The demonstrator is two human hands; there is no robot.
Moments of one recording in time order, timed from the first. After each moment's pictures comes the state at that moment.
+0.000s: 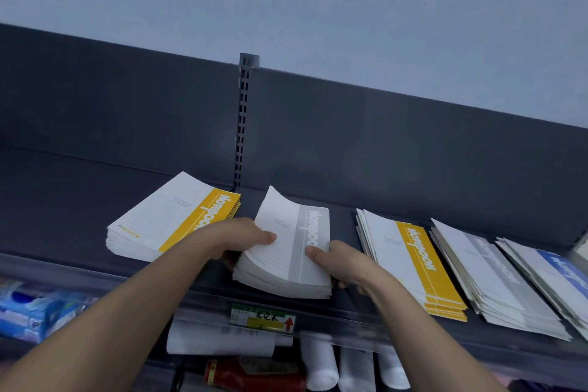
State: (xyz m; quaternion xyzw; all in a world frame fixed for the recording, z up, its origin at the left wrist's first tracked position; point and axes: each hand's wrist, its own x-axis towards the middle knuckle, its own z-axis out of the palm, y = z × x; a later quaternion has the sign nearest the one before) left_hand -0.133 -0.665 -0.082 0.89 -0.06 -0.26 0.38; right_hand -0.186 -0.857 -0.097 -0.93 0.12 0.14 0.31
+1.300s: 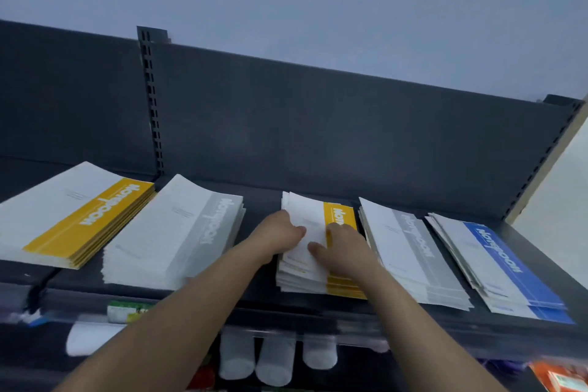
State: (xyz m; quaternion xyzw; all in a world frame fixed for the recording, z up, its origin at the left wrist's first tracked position) left_hand -0.160 -0.881 -0.103 0.90 -0.11 -0.15 0.40; right_hand -0.197 -1.022 -0.129 -0.98 0.13 0.01 0.16
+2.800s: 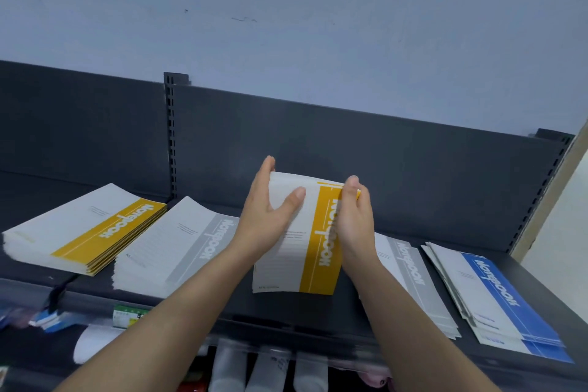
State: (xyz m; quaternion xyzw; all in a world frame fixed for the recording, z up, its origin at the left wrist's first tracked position) left_hand -0.208 -0.870 -0.042 0.75 -0.18 0.16 0.62; right_hand -0.234 -1.007 -0.035 -0.70 0.08 -0.24 0.67
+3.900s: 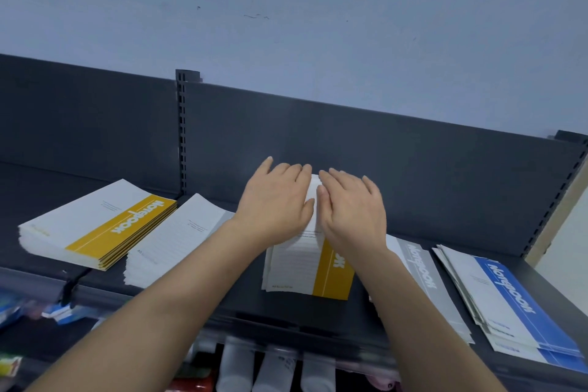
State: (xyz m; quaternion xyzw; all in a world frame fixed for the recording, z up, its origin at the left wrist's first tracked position) left_hand -0.199 -0.861 -0.017 0.92 -0.25 0.30 -0.02; right_hand -0.221 -1.001 -0.032 -0.91 -0.04 -0.42 0.04
